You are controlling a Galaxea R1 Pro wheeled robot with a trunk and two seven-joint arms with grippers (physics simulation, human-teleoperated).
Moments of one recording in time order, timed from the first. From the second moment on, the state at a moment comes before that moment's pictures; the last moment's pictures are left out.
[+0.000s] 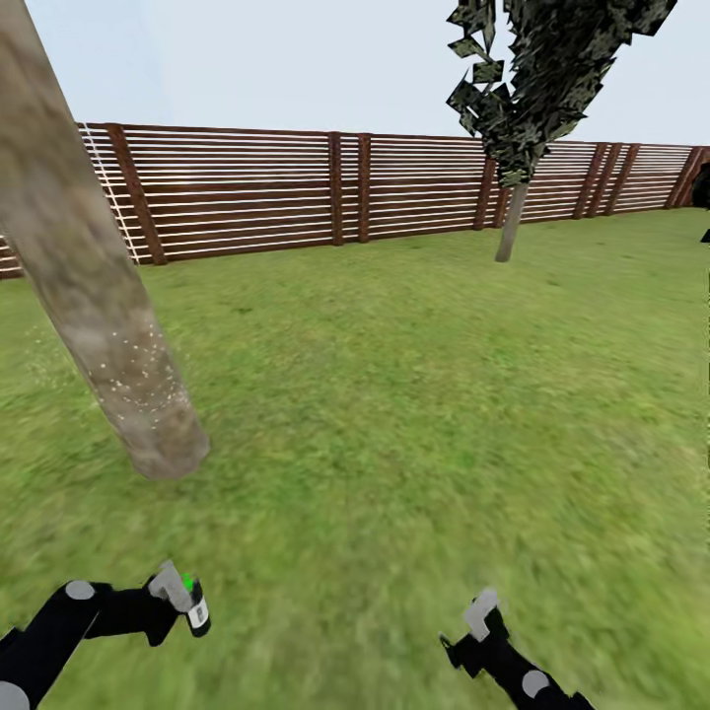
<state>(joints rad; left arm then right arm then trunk) -0.50 0.33 0.12 -0.64 -0.48 0.04 -0.98 -0.51 0.01 -0.70 -0.23 1.19 -0.45 0.20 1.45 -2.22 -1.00</state>
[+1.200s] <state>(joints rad) -0.61 0.08 -0.16 -0.56 -0.79 0.02 -1.18 -0.64 0.17 -0.48 -0.45 1.19 -0.41 1.06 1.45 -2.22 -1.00</state>
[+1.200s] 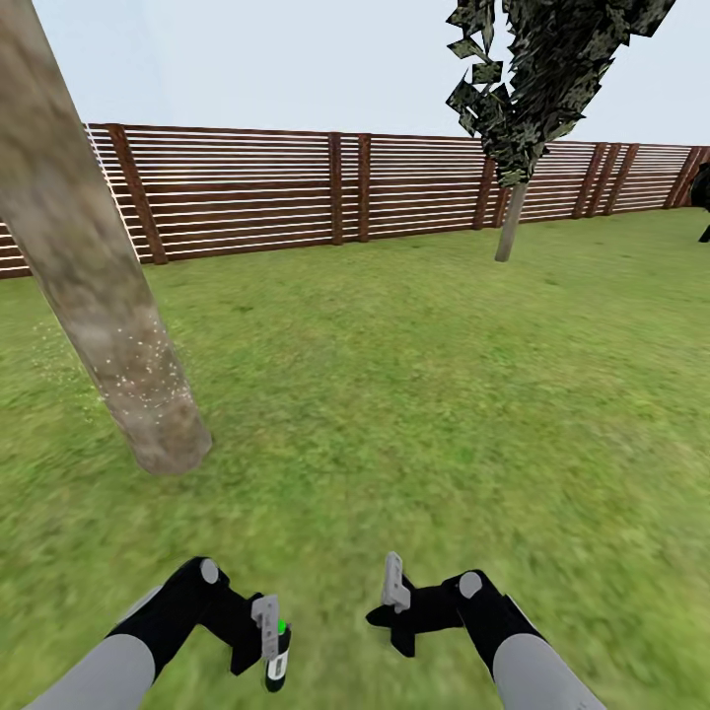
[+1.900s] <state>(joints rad) -0.60 -0.06 -0.33 -0.44 -0.79 0.03 -0.89 -0.64 0.17 -0.39 -0.44 1.19 -0.41 1.06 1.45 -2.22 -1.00</state>
